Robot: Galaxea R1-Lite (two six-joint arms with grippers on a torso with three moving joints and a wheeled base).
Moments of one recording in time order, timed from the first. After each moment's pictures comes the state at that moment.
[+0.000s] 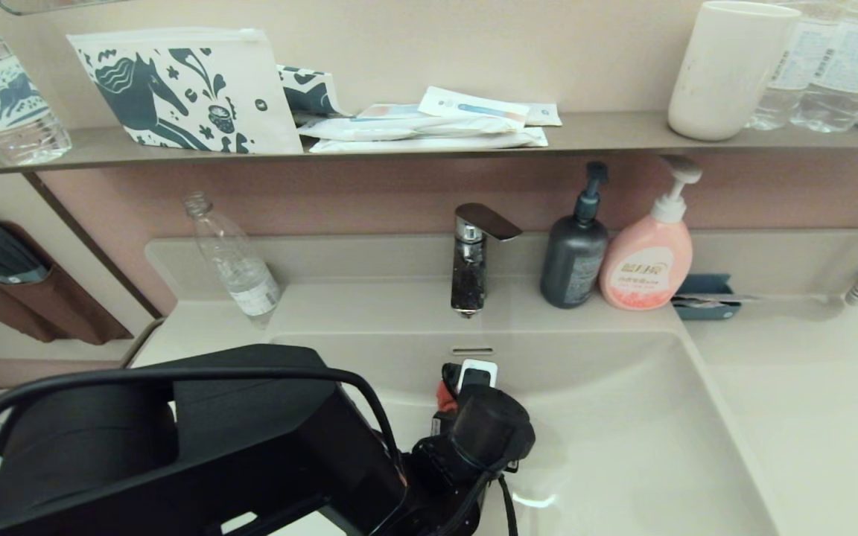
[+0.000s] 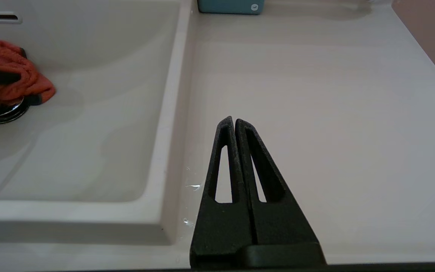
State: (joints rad) left arm -0.94 2.27 -0.96 -0.70 0.57 -0.34; right arm 0.00 0.00 0.00 0.00 0.01 -0.03
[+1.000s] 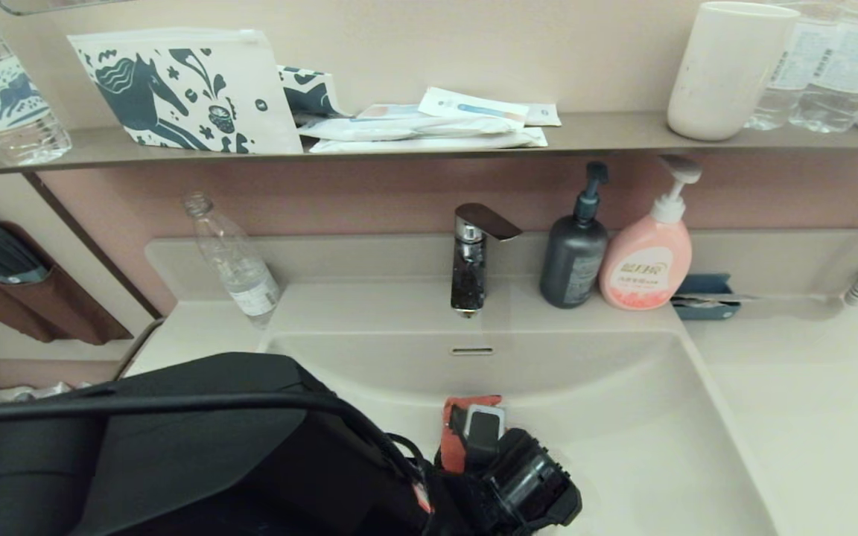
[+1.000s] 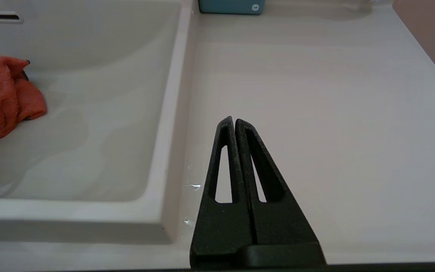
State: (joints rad) left arm -1.05 2.21 -1.05 -0.11 0.59 -0.65; right arm 0.00 0.00 0.00 0.00 0.01 -0.03
